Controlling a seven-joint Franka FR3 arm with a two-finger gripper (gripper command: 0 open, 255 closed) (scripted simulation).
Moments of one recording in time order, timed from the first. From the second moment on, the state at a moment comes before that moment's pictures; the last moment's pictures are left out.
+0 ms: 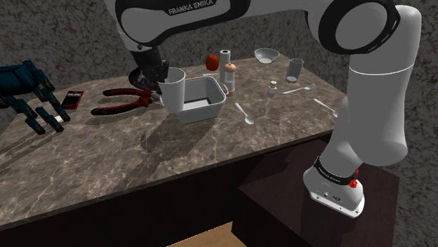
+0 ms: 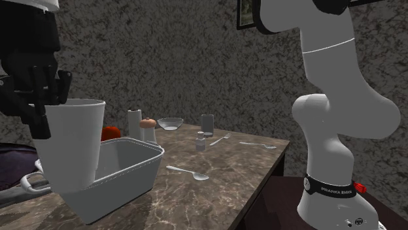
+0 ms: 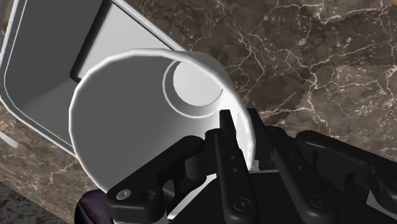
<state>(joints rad) 0.46 0.36 0.06 -1.40 -0.18 1.74 0.37</state>
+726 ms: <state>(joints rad) 0.52 0.46 0.08 -1.33 -0.20 1.80 0.45</state>
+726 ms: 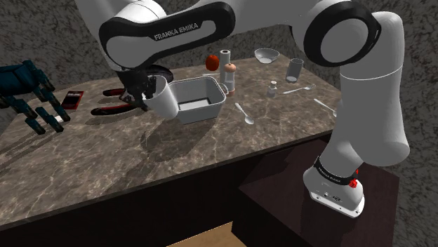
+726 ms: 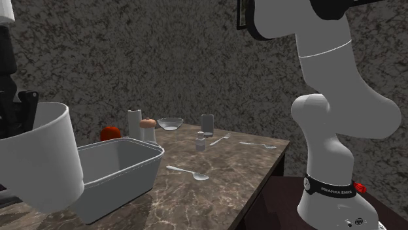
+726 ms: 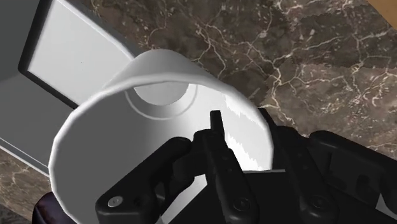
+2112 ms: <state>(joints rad) 0.51 0.49 0.09 -1.47 -0.21 1.98 0.47</state>
